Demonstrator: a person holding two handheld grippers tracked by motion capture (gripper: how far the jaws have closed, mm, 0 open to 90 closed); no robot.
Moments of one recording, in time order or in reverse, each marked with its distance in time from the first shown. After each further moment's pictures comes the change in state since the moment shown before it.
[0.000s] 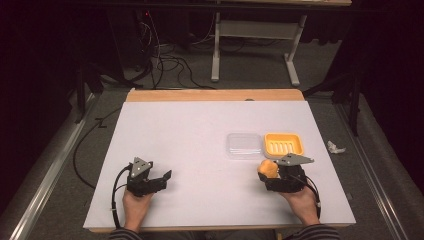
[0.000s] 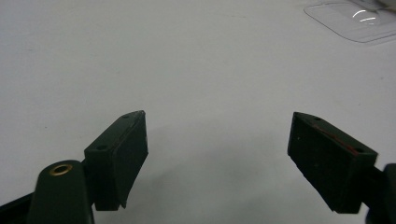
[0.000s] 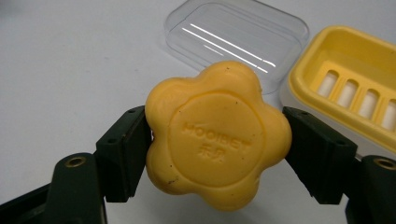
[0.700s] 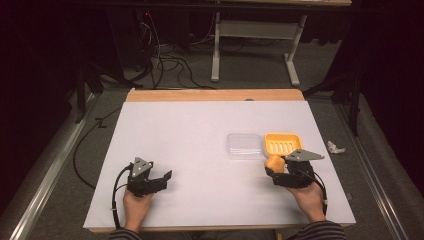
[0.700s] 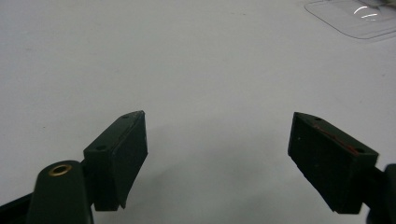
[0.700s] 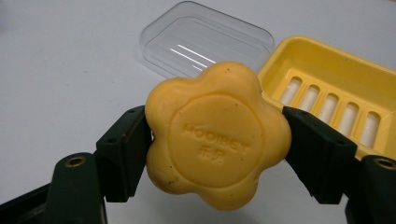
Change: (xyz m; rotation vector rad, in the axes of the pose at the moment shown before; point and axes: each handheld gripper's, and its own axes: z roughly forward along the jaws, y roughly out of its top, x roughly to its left) left arm 0.000 0.000 0.001 0.013 0.001 0.002; right arm -0.020 0.000 -0.006 -0.035 -0.020 0.029
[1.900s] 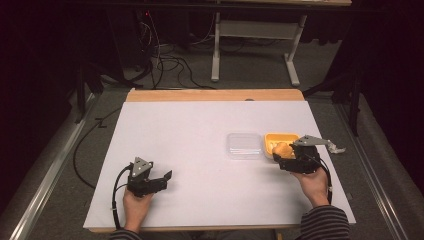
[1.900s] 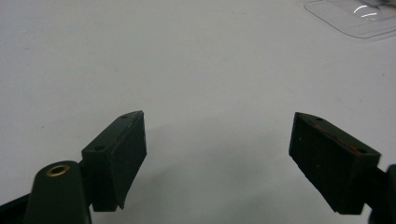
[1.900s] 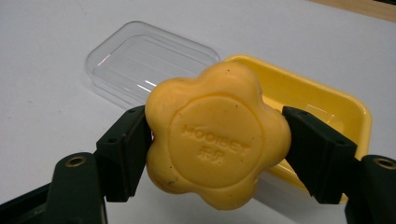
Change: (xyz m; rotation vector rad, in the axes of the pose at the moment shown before) left arm 0.000 0.000 0.000 -0.002 -0.003 0.002; right arm -0.036 0.020 0.006 0.003 -0.072 0.056
